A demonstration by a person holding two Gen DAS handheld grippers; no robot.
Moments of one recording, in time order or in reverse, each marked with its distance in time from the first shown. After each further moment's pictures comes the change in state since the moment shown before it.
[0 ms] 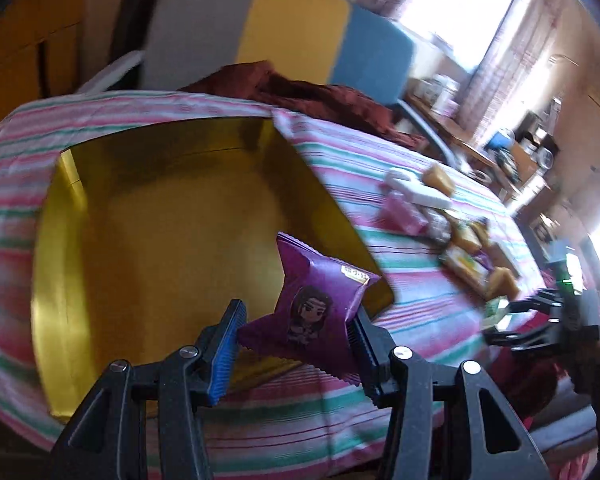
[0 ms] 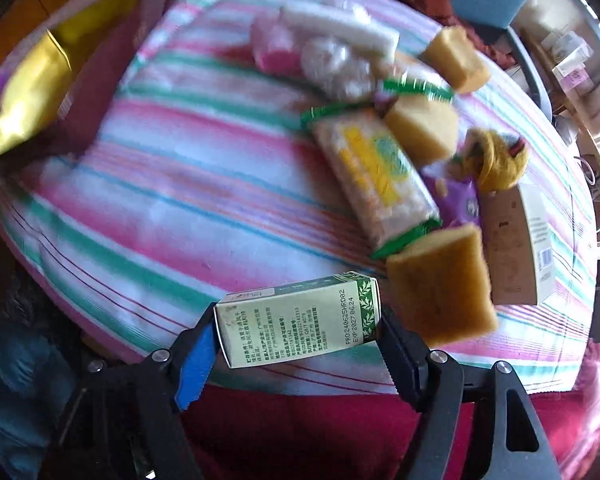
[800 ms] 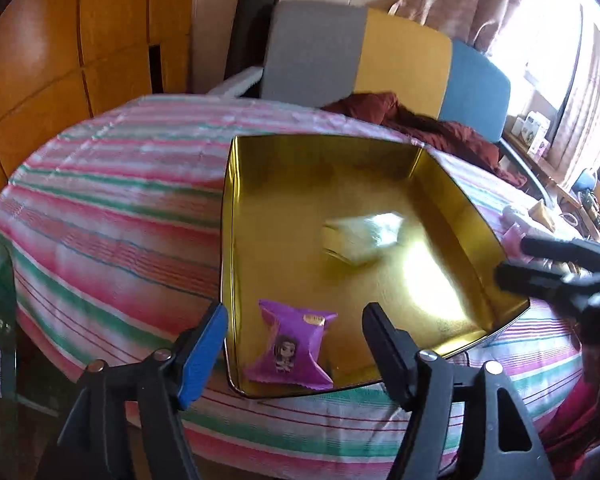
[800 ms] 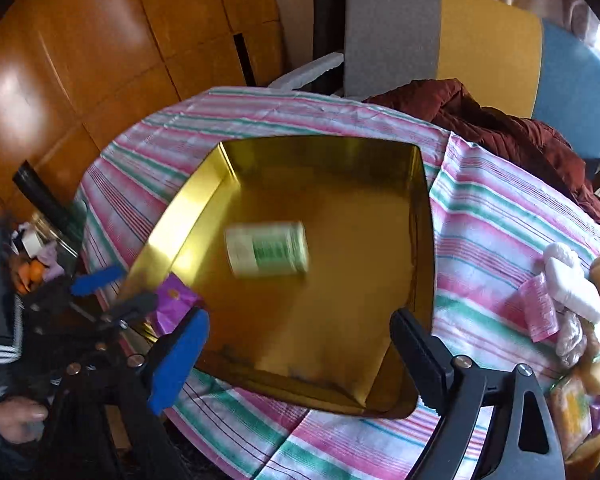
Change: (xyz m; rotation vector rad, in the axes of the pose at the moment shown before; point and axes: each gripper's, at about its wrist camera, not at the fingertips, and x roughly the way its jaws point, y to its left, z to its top) left arm -0.037 0.078 -0.038 -0.115 -0.144 0.330; right arm -0.046 0.222 0.127 -0.143 -0.422 0.300
